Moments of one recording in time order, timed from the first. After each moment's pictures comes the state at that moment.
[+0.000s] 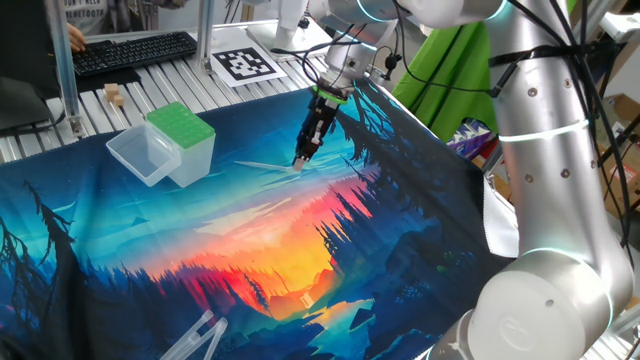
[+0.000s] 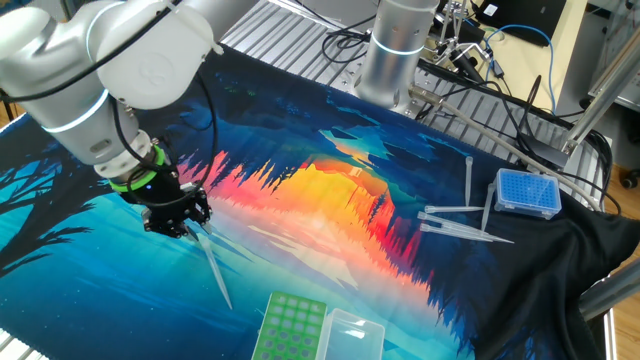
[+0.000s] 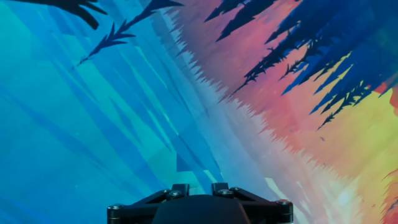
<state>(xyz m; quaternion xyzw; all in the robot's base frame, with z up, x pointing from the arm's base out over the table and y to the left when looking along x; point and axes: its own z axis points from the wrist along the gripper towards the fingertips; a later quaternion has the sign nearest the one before) 0.603 -0.111 0.013 -0.86 -0.47 -0.01 0.21</state>
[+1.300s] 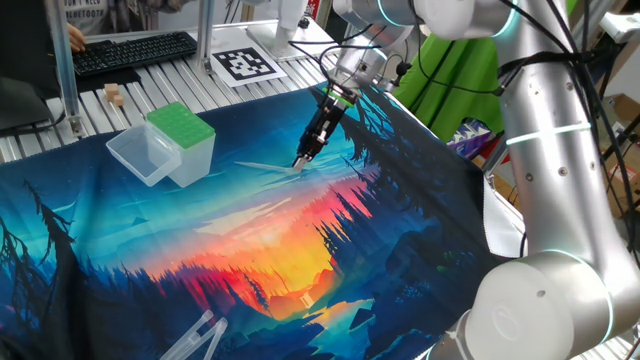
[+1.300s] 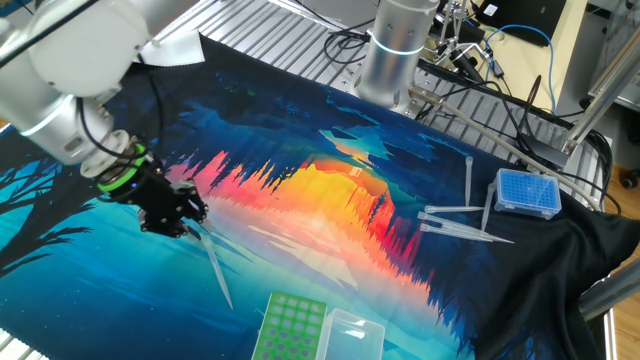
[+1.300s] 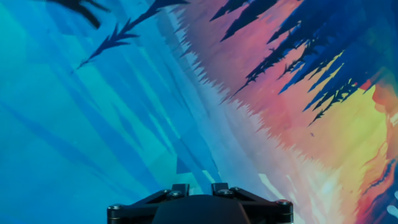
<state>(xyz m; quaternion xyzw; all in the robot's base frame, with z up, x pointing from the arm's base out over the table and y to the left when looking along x) 0.605 -0.113 0.010 -0.84 -0.44 -0.04 0.31</state>
